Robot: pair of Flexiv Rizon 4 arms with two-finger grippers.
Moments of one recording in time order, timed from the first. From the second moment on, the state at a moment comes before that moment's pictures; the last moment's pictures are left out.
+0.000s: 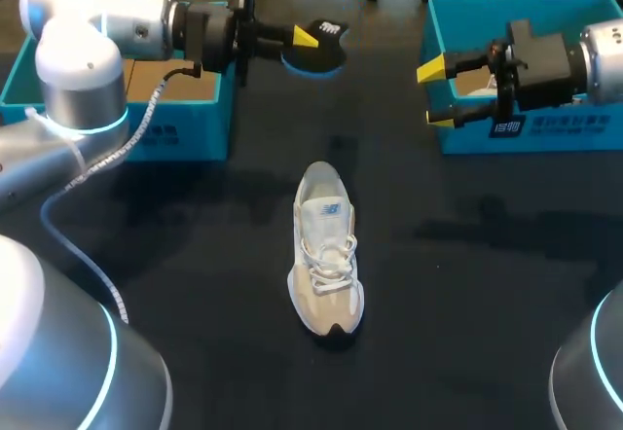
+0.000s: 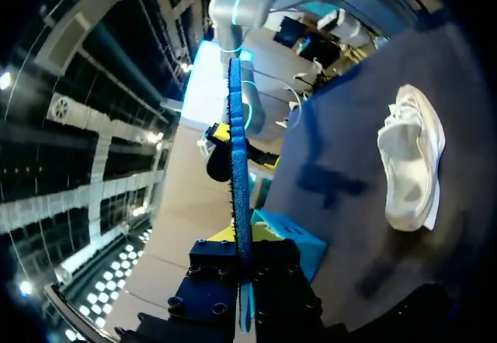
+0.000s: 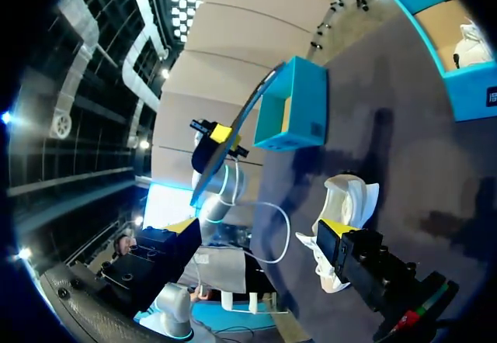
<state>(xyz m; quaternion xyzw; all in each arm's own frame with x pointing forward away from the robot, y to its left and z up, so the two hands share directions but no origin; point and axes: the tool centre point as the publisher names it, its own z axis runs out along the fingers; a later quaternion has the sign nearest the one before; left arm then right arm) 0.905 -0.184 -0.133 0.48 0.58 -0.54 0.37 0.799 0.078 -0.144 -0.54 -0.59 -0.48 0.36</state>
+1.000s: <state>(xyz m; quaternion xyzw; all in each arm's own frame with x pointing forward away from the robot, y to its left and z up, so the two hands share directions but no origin) 0.889 -0.195 -0.139 0.62 0.36 -0.29 0.63 0.806 0.123 -0.149 -0.53 -0.59 -0.50 0.34</state>
